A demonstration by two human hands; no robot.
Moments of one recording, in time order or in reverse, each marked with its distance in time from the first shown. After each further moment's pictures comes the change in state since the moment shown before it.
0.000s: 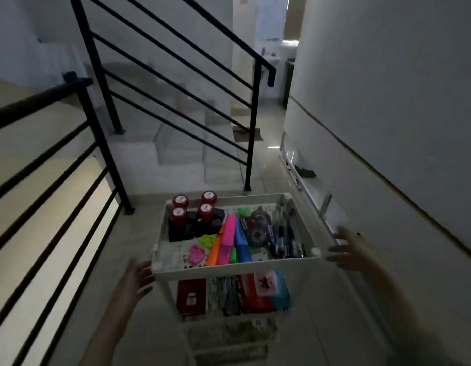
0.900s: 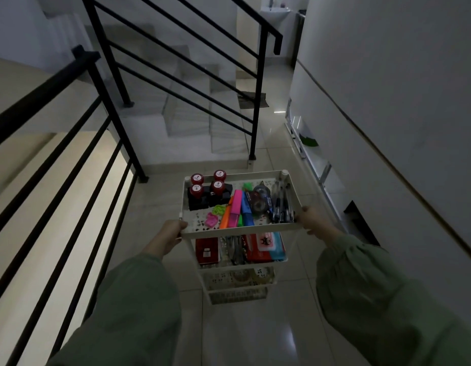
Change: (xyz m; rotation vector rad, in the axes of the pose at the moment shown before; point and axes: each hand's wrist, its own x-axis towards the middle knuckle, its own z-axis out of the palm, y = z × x) left_hand -0.044 0.078 0.037 0.308 -0.056 -0.252; right_hand -0.045 -0.029 0.046 -0.536 -0.091 -0.020
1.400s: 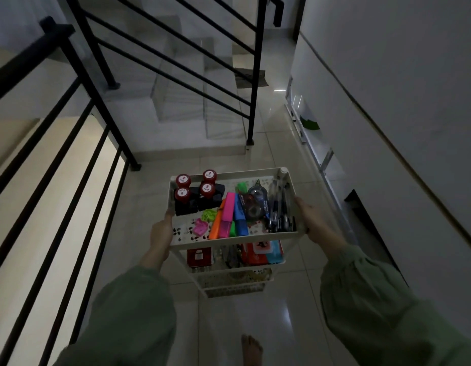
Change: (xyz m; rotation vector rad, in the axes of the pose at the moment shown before) left_hand 0.034 0.003 0.020 -0.034 0.147 0.072; right_hand 0.056 0.007 0.004 0.543 -0.060 0.032
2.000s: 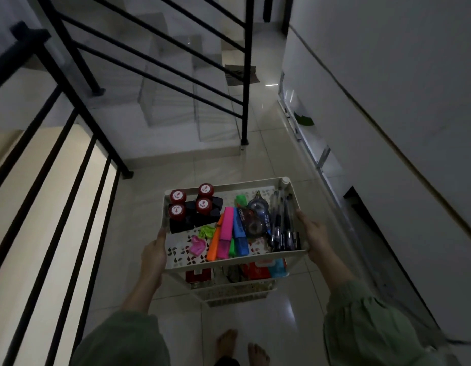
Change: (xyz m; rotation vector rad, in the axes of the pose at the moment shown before) left_hand 0.022 -0.007 0.000 0.066 0.011 0.087; right_hand 0.005 0.007 0.009 0.275 0.171 -0.031
